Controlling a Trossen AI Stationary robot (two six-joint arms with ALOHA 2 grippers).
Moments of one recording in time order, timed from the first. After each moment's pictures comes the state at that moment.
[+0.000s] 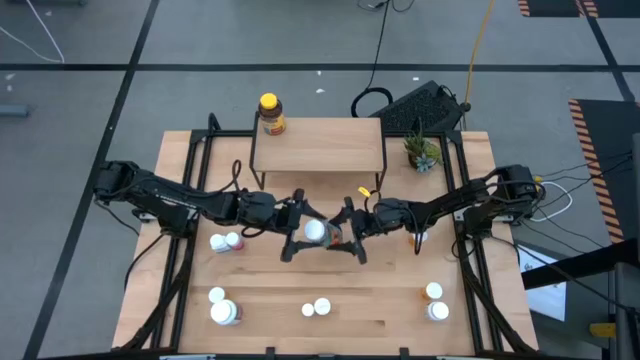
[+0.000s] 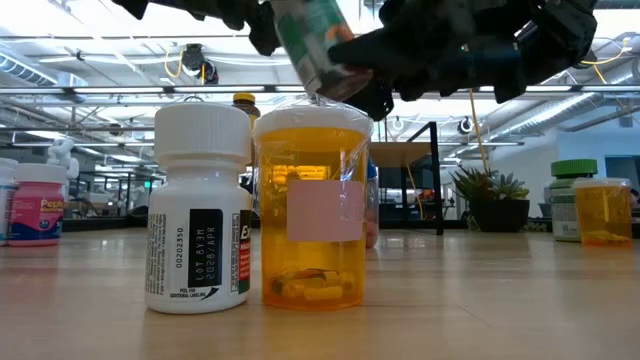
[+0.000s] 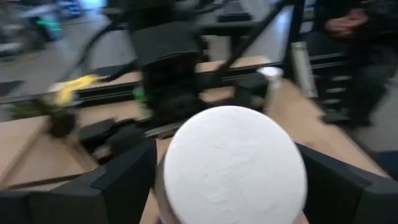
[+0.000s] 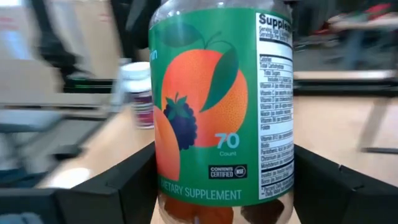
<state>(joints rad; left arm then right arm) -0.14 1.41 0.86 0.28 -0.01 0.08 0.10 1.63 0.62 0.87 -0.10 0.06</state>
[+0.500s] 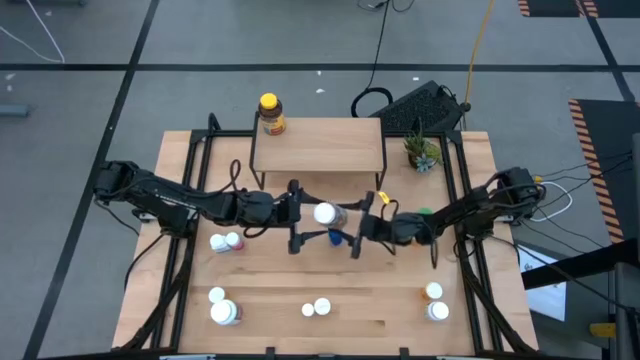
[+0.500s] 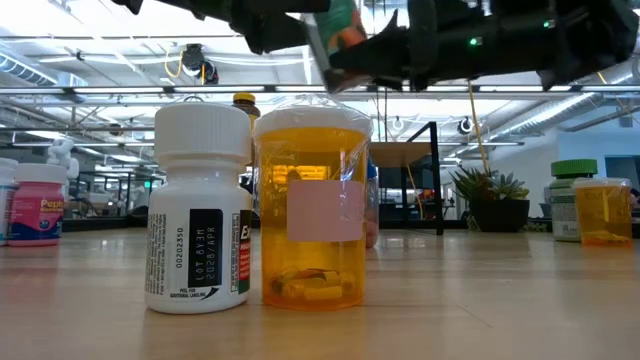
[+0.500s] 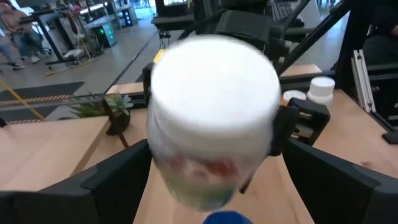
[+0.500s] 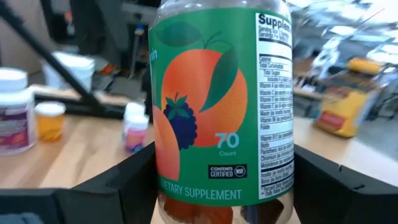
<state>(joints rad) -0.15 1.41 0.86 0.33 -0.19 0.10 0.23 1.63 0.54 1.13 0.51 -0.24</state>
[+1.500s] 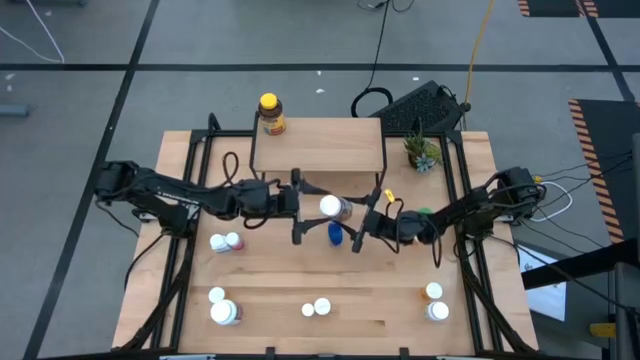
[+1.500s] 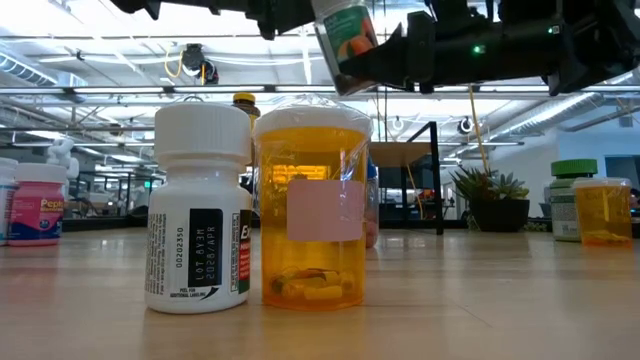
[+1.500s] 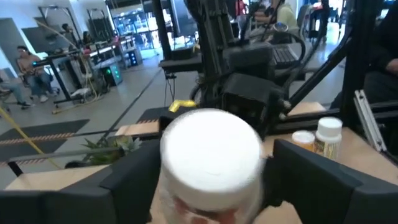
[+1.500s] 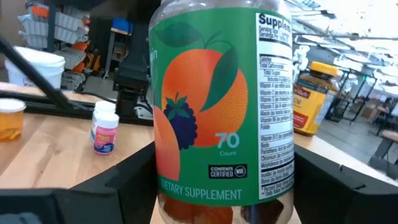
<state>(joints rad) -0.08 1.42 0.86 0.50 -0.11 0.16 0.21 1.63 0.51 1.19 0.57 -0.29</state>
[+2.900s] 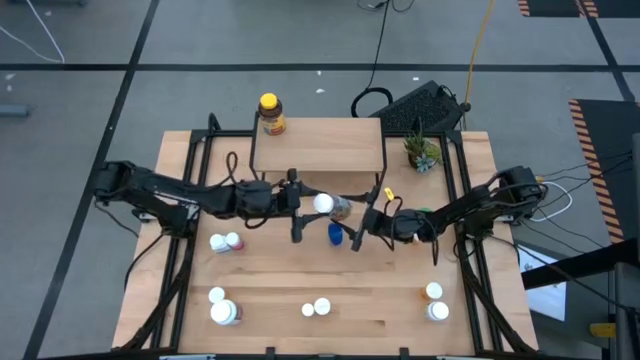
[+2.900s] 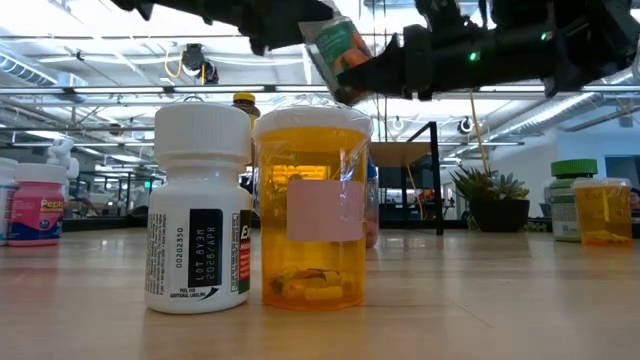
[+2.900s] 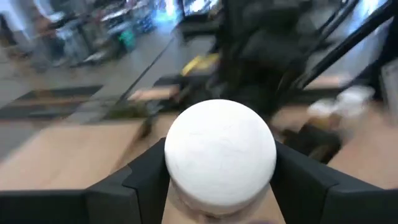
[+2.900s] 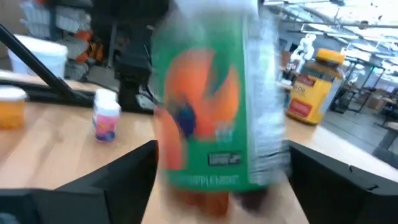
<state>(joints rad) -0.06 1.36 0.86 0.30 -0.22 0.11 0.22 1.59 0.51 1.10 0.55 -0.26</state>
